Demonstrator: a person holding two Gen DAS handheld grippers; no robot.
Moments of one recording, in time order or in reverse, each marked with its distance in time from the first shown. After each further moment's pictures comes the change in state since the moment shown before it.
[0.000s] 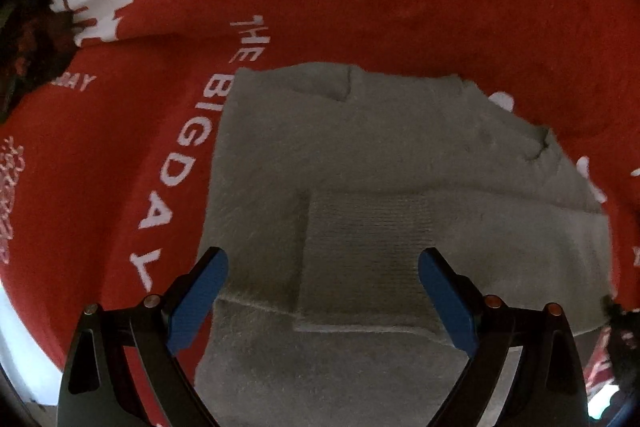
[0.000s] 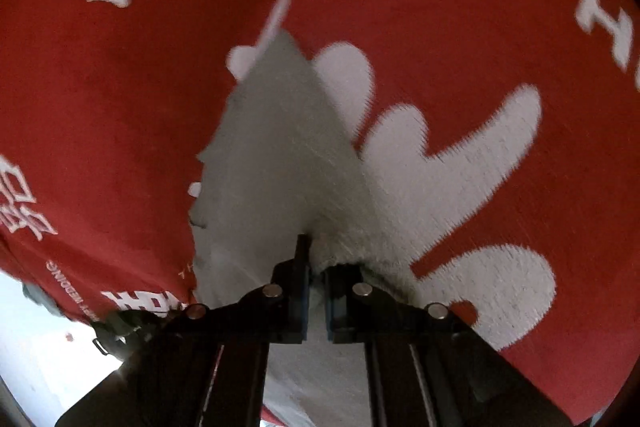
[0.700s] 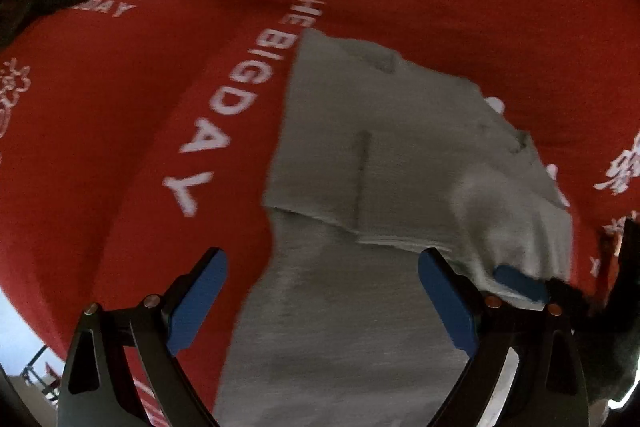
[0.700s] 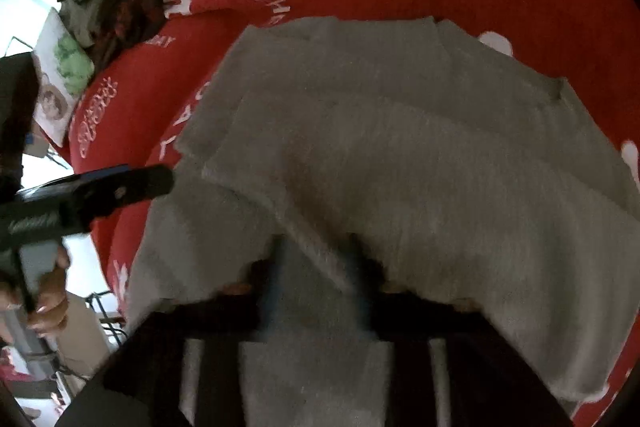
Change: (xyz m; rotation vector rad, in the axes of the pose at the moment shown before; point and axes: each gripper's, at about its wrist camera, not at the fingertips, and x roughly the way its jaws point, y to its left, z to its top) left arm -0.019 0.061 -0.036 -0.144 0.048 -0.209; right arm 0.138 0.181 -0.150 -1.096 0.372 -0.229
